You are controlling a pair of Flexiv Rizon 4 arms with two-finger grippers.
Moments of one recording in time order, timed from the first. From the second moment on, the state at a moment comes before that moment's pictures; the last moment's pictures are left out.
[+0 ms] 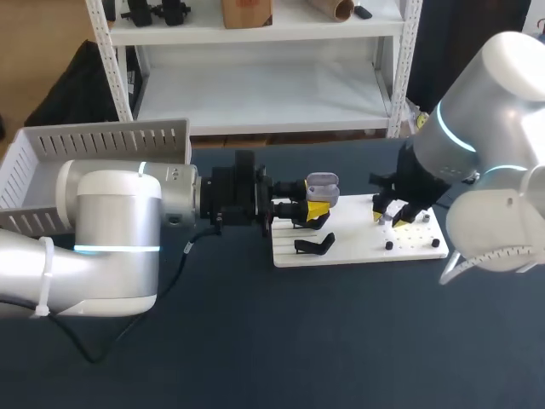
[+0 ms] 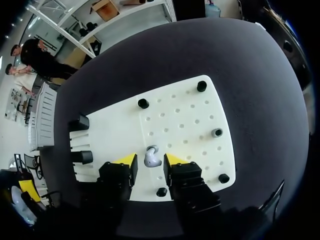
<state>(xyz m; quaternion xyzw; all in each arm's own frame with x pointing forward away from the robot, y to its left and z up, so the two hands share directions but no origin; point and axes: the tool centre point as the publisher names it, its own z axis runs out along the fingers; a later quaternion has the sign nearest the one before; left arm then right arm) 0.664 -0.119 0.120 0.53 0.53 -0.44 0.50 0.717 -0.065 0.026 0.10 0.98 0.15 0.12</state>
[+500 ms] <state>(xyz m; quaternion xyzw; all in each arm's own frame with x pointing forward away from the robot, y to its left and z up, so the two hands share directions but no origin) 0.664 -0.119 0.120 0.53 0.53 -0.44 0.50 0.716 -0.067 0.021 0.11 0.98 0.14 0.12</state>
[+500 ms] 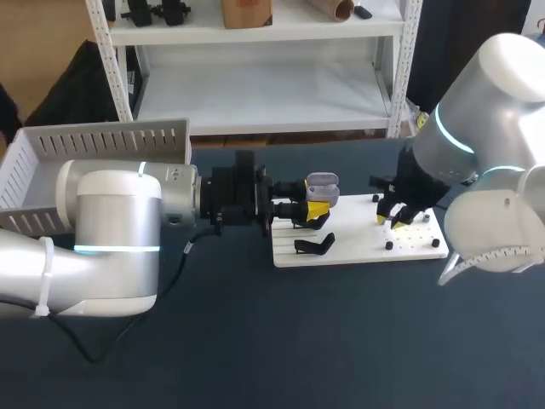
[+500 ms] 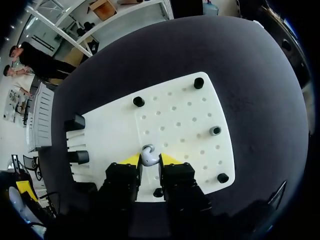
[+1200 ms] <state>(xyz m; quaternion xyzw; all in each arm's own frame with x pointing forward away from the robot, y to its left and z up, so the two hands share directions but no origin) 0.664 -0.119 0.120 0.53 0.53 -0.44 0.50 0.711 -0.064 0.058 0.11 0.98 0.12 0.13</state>
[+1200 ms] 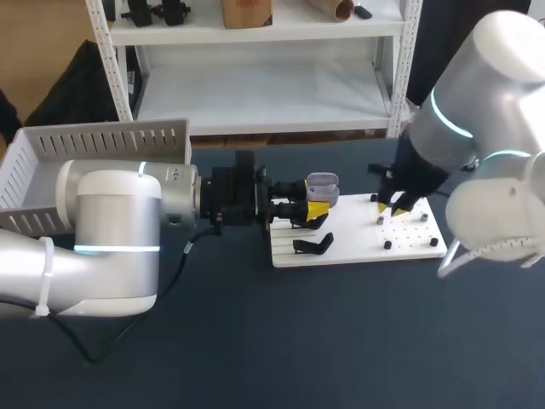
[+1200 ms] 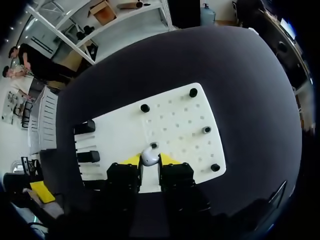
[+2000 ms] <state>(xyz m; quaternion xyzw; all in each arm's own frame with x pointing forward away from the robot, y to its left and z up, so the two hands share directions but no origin) 0.664 -0.119 0.120 0.53 0.53 -0.44 0.50 0.625 -0.051 0.180 0.01 0.98 0.11 0.17</state>
